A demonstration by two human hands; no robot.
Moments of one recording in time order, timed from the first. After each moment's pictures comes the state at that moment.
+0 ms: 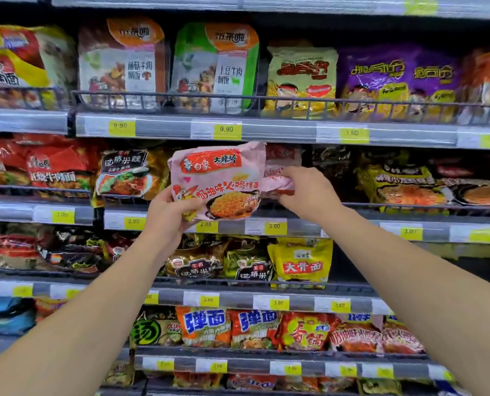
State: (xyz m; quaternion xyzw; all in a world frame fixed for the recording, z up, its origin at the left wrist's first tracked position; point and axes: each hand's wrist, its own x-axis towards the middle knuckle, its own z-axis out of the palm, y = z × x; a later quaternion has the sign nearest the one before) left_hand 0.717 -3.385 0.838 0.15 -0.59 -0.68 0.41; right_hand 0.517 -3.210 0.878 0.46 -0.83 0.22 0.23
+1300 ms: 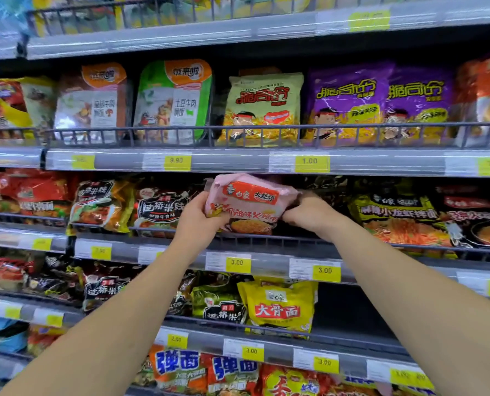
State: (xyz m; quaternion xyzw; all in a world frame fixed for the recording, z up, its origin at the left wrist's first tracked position) left_hand 0.590 -3.322 0.863 0.21 -0.77 -0.39 0.45; right_hand 0.406 -3.186 0.894 0.46 -0.75 0.46 -0.09
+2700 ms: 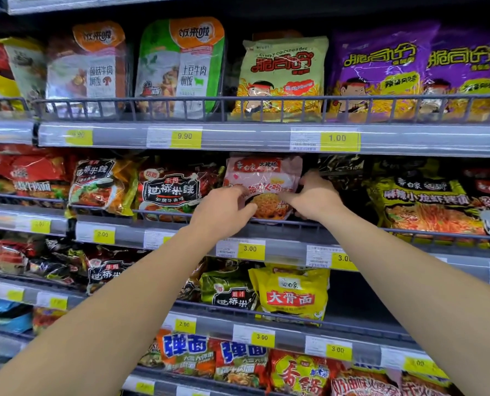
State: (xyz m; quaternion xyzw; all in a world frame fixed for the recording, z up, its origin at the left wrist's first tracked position) left_hand 0.567 -3.339 0.860 0.25 -0.92 -0.06 0.30; right_hand 0.392 -3.231 0.879 0.37 -0.87 0.32 0.07
